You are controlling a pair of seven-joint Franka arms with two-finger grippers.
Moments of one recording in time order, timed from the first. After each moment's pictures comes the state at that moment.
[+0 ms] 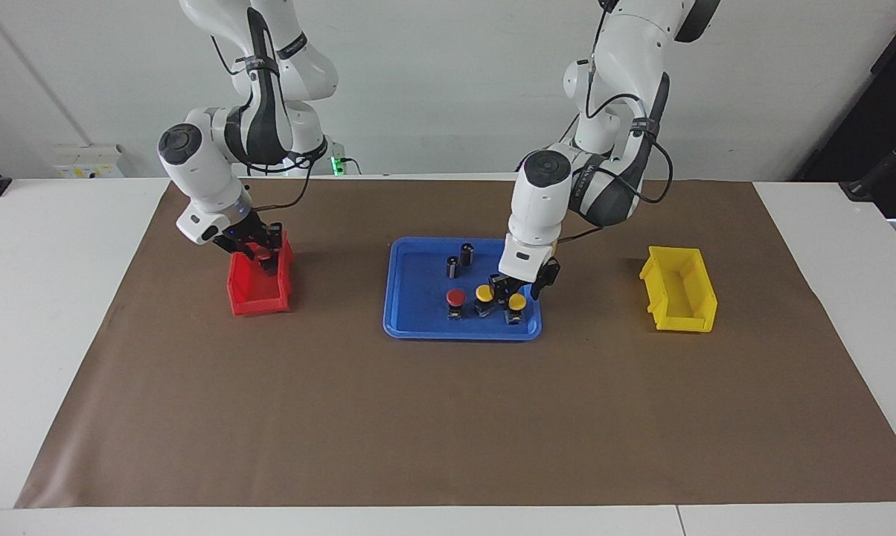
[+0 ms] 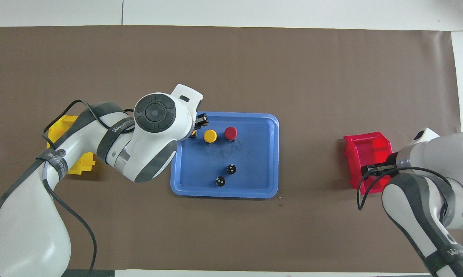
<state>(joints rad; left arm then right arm) -0.14 0.30 -0.49 -1.91 0.23 2.24 -0.98 0.01 -0.15 -0.07 -2.45 0.04 2.20 -0.15</state>
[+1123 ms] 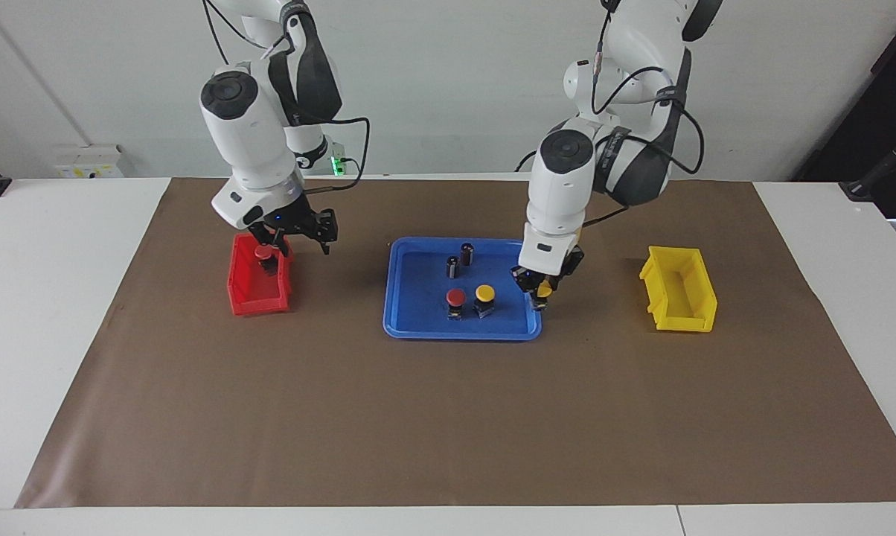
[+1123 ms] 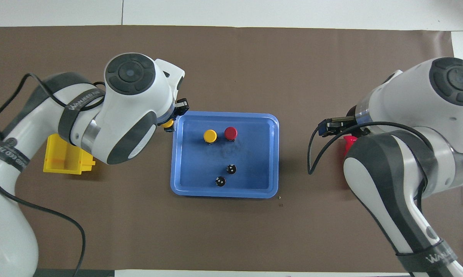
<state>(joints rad) -0.05 0.26 -0.49 -1.67 0.21 1.85 -0.82 0.31 0.02 -0.05 -1.89 0.06 1.90 0.26</state>
